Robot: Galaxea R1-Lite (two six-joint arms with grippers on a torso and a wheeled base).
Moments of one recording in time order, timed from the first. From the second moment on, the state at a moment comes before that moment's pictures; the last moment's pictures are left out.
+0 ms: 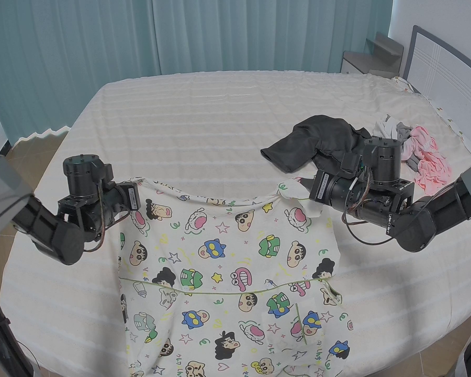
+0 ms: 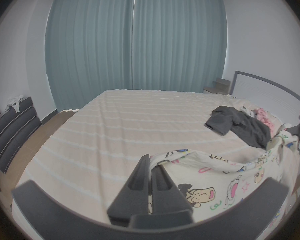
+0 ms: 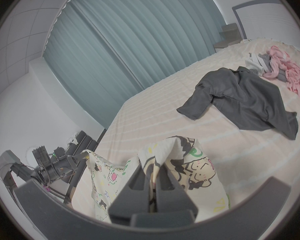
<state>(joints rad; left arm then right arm) -0.19 1.98 -0.84 -0.89 0.19 -0.09 0.45 1.99 -1.00 -0.73 0.07 0.50</state>
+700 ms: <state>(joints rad) -0.12 2.46 -1.26 -1.11 0.30 0.03 0.43 2.31 -1.29 -0.78 0.03 0.60</state>
